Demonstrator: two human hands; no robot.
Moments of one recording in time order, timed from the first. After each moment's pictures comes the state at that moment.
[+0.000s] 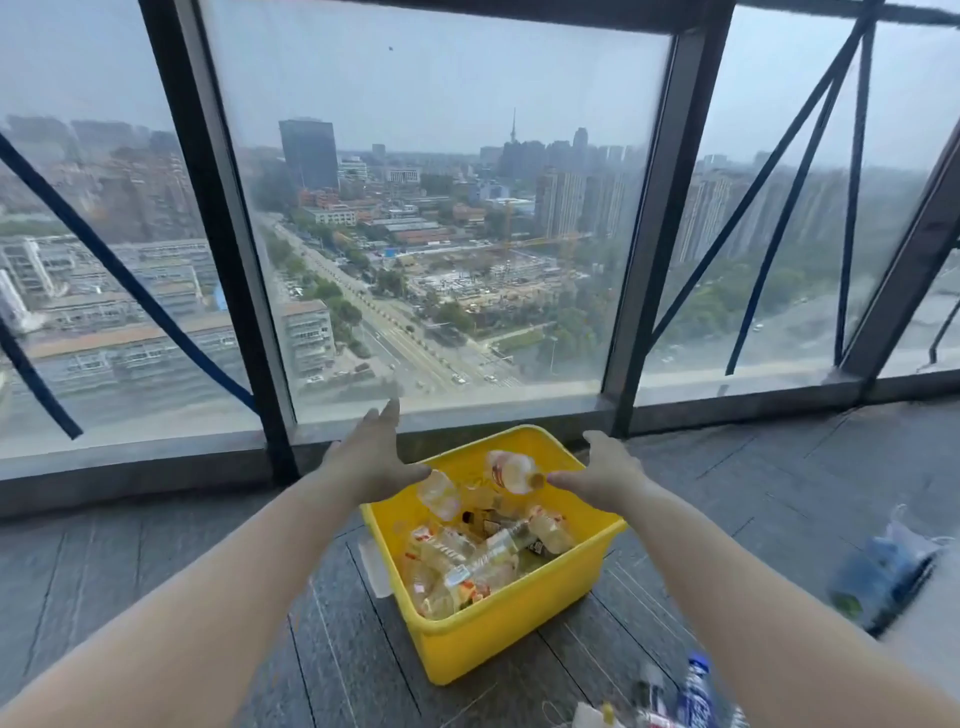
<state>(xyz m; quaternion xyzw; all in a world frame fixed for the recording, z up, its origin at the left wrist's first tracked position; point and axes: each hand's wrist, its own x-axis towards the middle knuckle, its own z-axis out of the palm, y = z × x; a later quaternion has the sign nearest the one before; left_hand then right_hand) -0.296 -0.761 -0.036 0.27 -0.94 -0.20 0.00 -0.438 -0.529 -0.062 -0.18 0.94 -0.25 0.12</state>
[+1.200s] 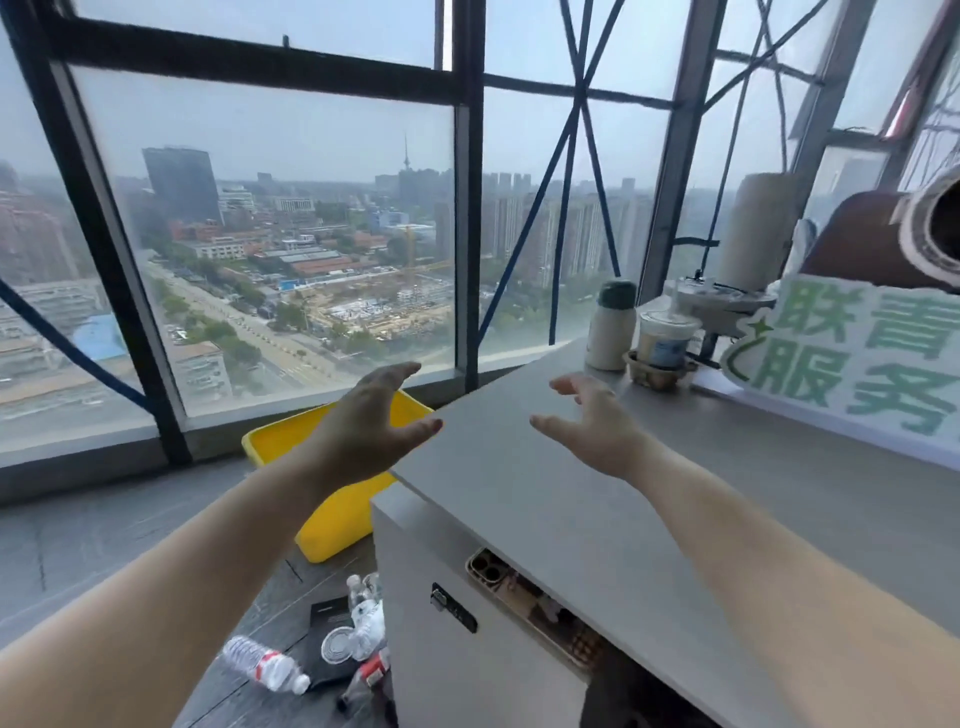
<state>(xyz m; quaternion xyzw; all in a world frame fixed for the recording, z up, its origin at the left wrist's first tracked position) 0.016 -0.278 0.057 0.01 -0.95 -0.27 0.16 -0.089 -0.049 0.035 -0.23 0.90 -0.37 -0.08</state>
